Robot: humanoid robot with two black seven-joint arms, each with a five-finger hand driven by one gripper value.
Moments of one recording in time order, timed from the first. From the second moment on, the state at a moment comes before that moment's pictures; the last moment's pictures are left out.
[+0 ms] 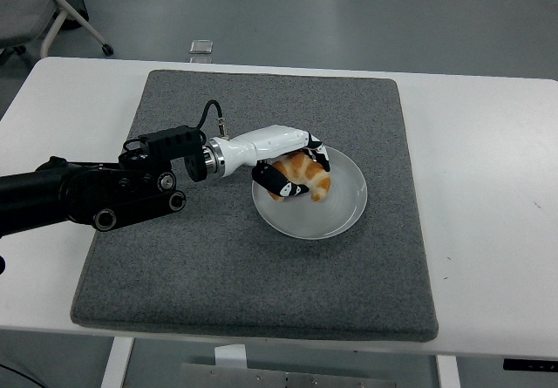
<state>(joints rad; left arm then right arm) -1.03 0.35 -0.04 -1.10 1.22 0.18 -0.28 0.06 0.00 -0.14 0.14 0.04 -0.02 -0.06</state>
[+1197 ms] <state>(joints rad) -1.04 0.35 -0.25 -1.11 1.19 0.16 -0.28 0.06 0.00 -0.14 0.14 0.04 -0.02 -0.06</state>
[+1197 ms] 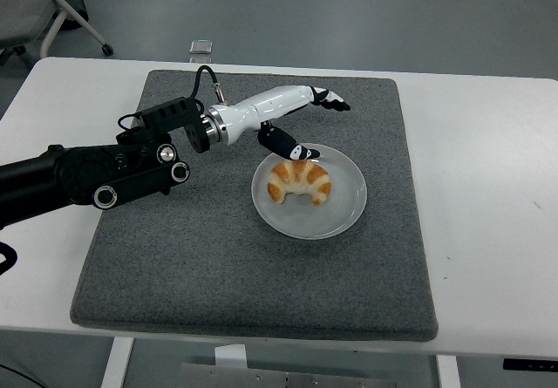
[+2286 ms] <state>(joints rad) -1.26 0.68 -0.44 -0.82 0.00 -0.31 -0.23 0.06 0.00 -0.14 0.14 0.04 -0.02 -0.06</state>
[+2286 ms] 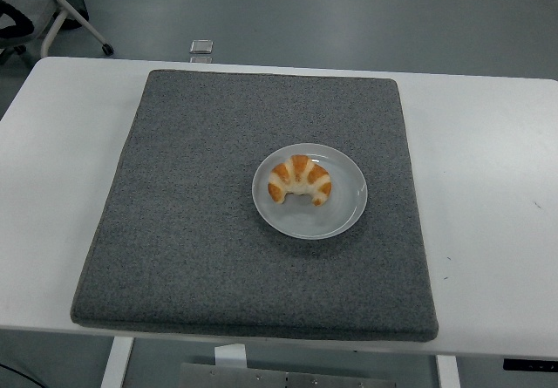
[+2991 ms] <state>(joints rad) -1.06 0.64 -0.46 -0.73 -0.25 -0.44 -0.21 0.06 0.00 -0.14 0.14 0.04 -0.02 -0.06</state>
